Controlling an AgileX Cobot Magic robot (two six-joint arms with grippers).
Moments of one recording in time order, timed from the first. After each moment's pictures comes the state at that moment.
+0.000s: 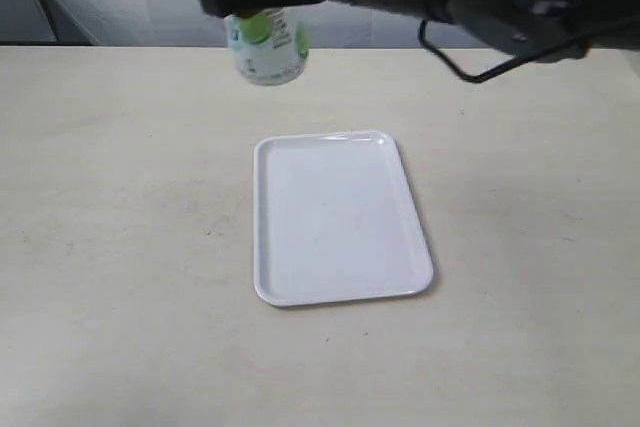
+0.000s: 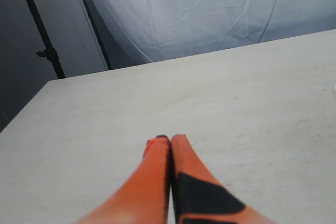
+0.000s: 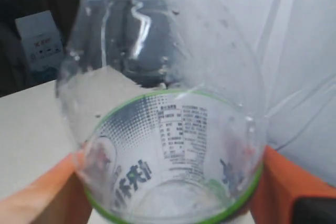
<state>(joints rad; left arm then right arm) 0.02 0.00 0.00 0.05 0.24 0.12 0.83 1.58 -1.18 -0.65 -0.16 0.56</state>
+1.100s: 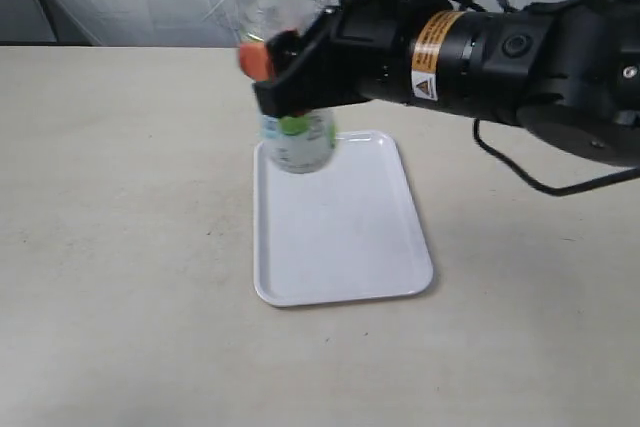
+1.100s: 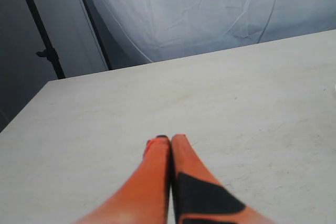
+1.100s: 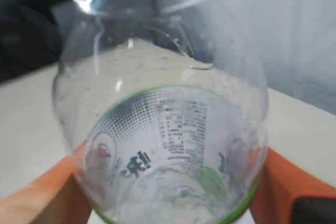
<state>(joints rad) 0.02 0.00 0.00 0.05 0.24 0.12 0.83 1.46 -0.90 -0.60 -0.23 0.61</state>
